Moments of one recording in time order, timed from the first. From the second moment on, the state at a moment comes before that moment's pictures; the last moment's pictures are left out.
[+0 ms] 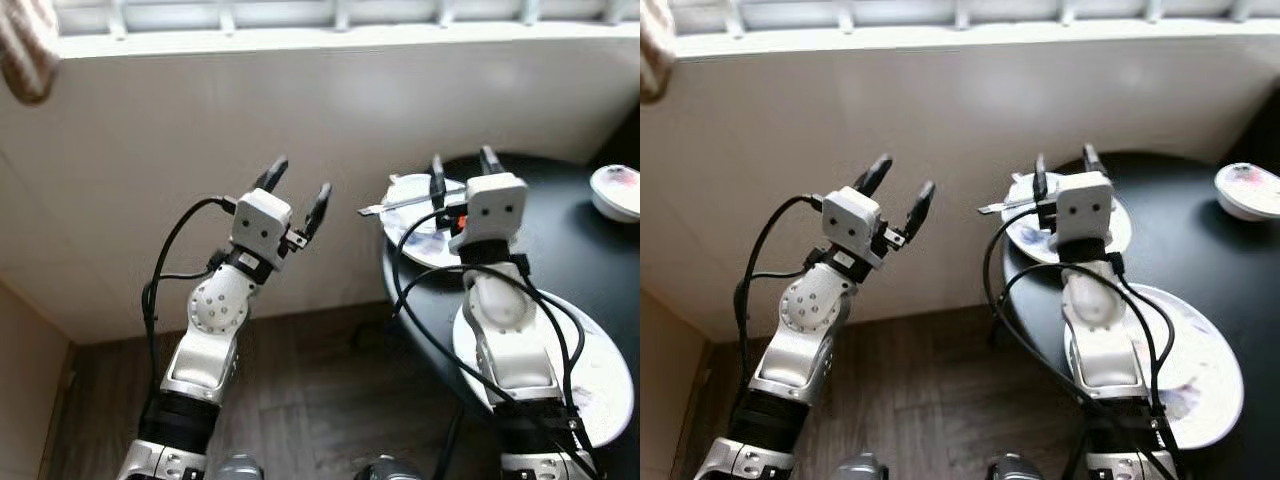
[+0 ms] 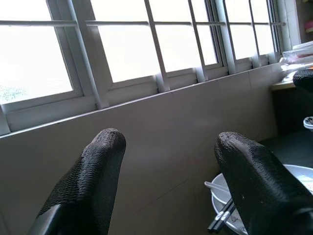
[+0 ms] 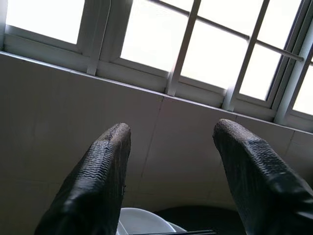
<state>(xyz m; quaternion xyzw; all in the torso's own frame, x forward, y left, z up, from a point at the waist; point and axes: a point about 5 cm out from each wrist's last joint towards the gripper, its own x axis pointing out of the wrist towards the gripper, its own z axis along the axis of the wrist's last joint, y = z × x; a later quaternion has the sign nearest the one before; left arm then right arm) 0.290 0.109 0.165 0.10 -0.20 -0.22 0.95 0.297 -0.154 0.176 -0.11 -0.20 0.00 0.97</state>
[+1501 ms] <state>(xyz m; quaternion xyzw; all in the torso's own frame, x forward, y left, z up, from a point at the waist) 0.292 0.123 0.156 0.08 -0.17 -0.19 0.96 0.301 -0.197 0.178 -0.16 -0.12 0.06 0.98</state>
